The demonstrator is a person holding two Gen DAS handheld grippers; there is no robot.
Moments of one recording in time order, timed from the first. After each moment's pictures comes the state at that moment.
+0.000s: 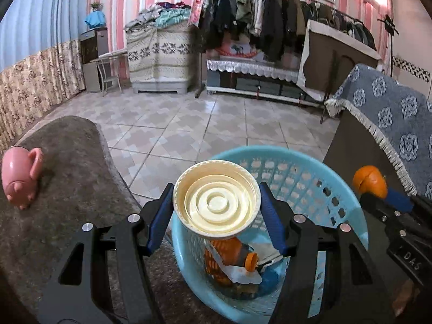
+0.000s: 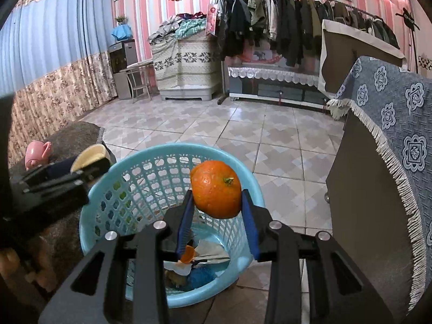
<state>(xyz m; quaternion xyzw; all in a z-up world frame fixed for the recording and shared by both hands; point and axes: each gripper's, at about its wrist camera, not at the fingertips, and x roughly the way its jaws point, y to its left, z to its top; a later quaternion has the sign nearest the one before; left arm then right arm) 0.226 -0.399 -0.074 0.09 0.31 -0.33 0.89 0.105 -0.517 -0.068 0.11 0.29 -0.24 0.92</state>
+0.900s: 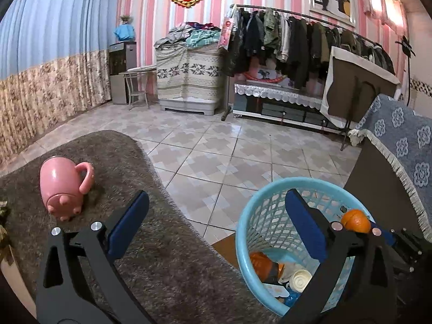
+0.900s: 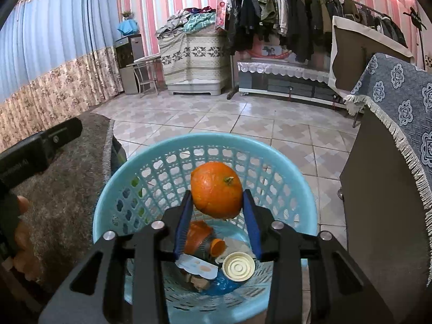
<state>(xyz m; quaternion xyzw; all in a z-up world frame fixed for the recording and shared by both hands) 0.246 -0.336 -0.039 0.05 0.26 -0.27 0.93 0.138 -0.483 -0.082 0.11 0.30 -0.22 0.92</state>
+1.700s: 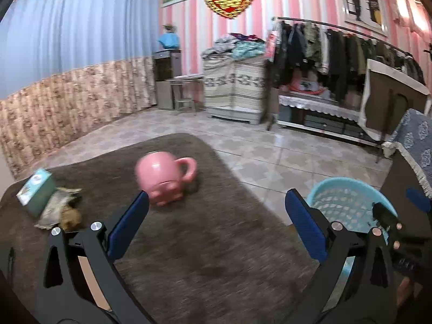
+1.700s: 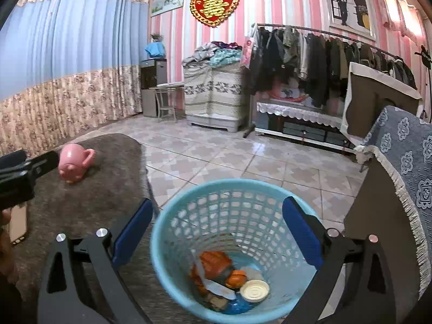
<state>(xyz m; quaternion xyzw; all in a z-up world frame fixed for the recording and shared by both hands) 0.207 -0.214 -0.005 0.05 0.23 -0.15 0.96 0.134 -0.409 -0.029 0.04 0.22 -0.18 0.96</state>
